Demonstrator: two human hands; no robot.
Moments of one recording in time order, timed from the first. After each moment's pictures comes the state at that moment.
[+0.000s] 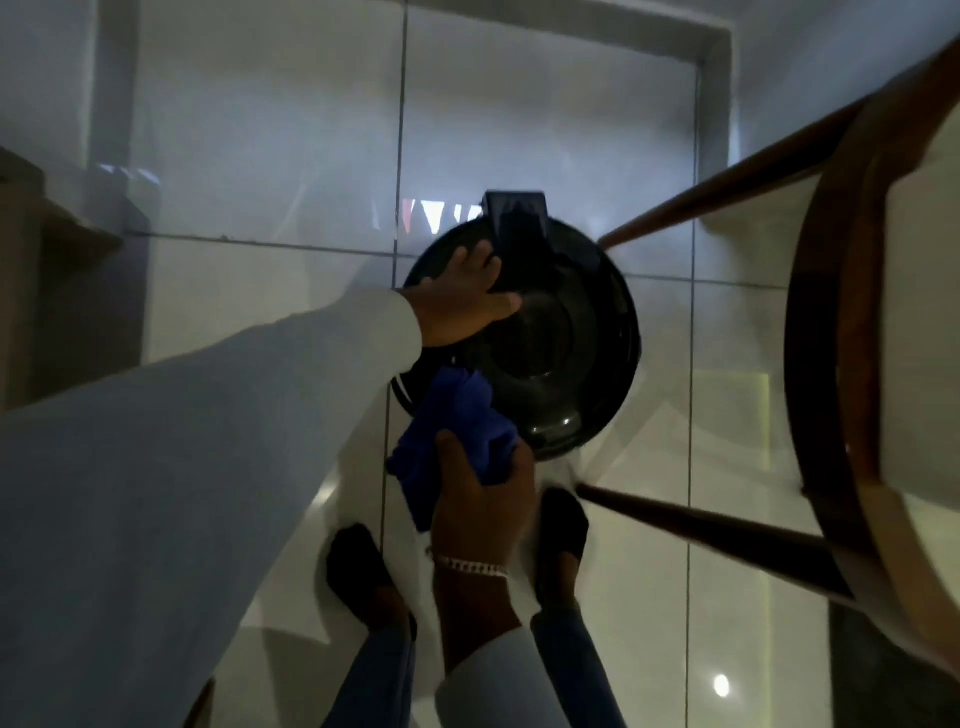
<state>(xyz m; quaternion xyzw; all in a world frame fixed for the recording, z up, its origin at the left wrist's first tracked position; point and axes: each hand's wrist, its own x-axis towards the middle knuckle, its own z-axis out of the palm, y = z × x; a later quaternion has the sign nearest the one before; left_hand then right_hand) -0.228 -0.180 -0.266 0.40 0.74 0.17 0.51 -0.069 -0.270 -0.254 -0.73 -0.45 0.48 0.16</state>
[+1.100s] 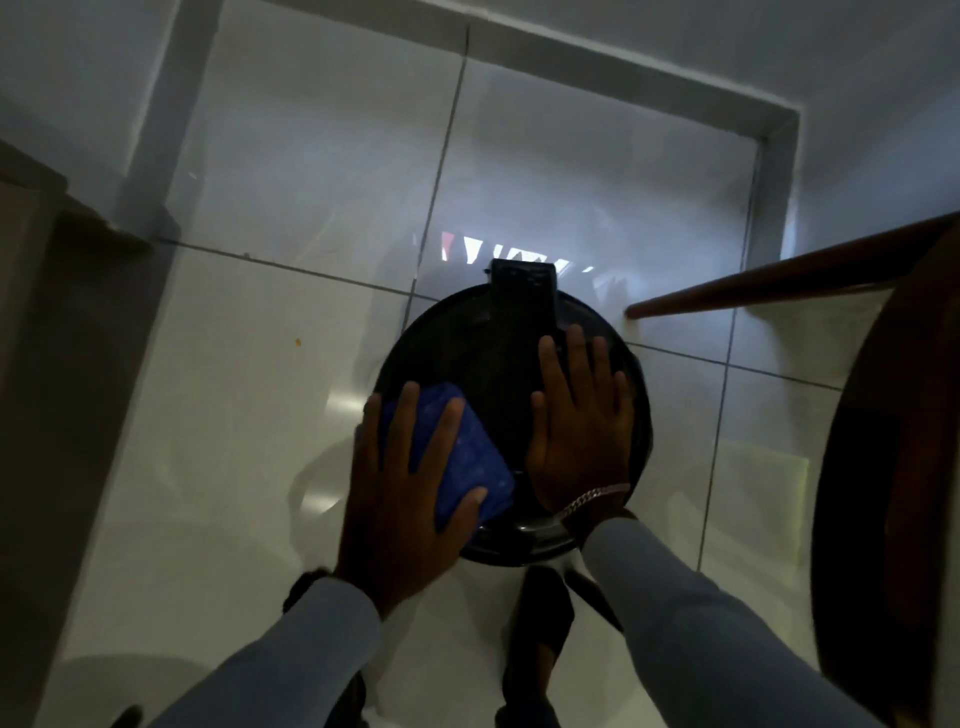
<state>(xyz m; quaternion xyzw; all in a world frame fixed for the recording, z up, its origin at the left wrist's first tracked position) -0.116 -0.255 -0.333 0.34 0.90 0.23 0.17 -0.060 -0.077 -0.336 -0.31 -0.94 0.14 -0.02</state>
